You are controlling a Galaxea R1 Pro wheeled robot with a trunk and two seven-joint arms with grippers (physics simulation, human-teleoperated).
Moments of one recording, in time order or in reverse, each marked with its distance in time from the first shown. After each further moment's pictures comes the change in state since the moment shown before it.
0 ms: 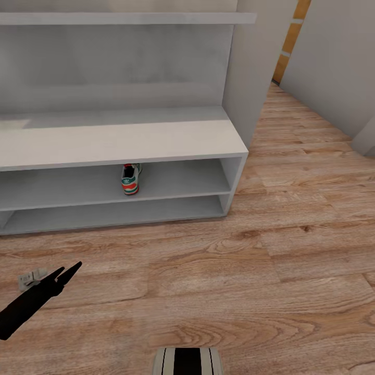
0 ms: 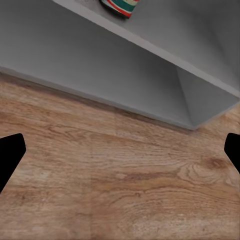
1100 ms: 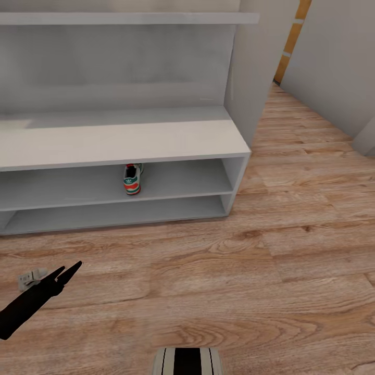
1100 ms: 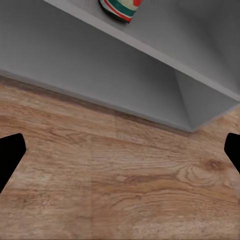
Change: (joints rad) left arm 0.000 -0.001 -0.002 -0.002 0.010 0.000 -0.003; right arm 0.000 0.001 0.001 0.001 0.000 -0.006 -0.001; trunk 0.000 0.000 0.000
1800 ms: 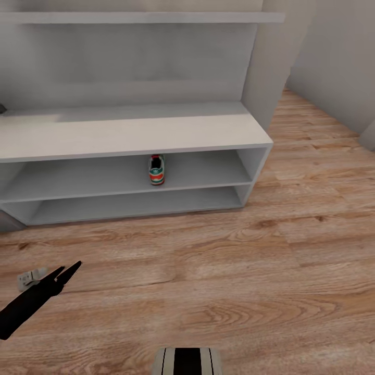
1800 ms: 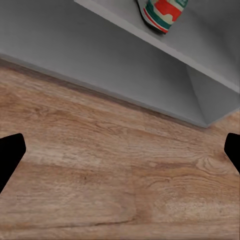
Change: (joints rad) left arm 0.000 0.000 0.003 0.000 0.001 0.000 0.000; right arm 0.000 0.000 0.000 0.000 0.000 0.000 0.000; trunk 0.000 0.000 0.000
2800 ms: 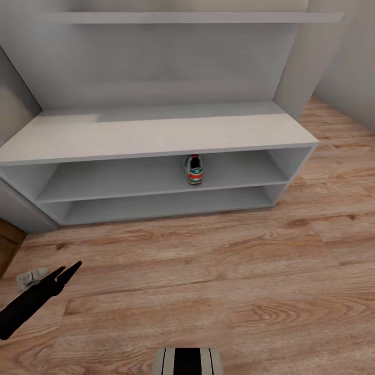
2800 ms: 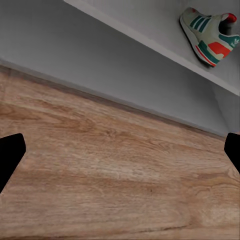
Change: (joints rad) left arm 0.000 -0.001 0.000 0.000 0.000 0.000 0.000; right arm 0.000 0.001 0.001 0.000 -0.001 0.000 0.000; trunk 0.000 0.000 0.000
